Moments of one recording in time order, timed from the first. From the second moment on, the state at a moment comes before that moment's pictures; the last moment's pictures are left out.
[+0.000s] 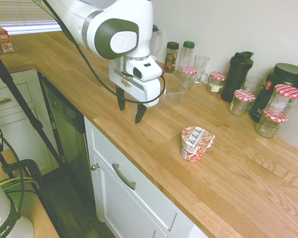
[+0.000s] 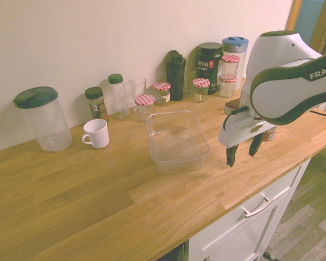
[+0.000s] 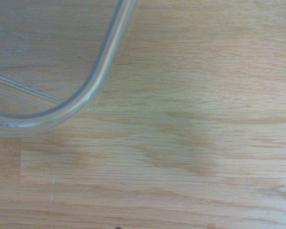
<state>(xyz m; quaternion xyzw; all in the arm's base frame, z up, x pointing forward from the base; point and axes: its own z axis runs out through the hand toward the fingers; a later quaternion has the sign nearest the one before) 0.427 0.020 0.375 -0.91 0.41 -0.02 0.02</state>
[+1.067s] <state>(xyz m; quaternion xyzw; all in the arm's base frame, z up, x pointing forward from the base) 0.376 -0.103 0.385 -0.83 0.56 -0.07 0.06</state>
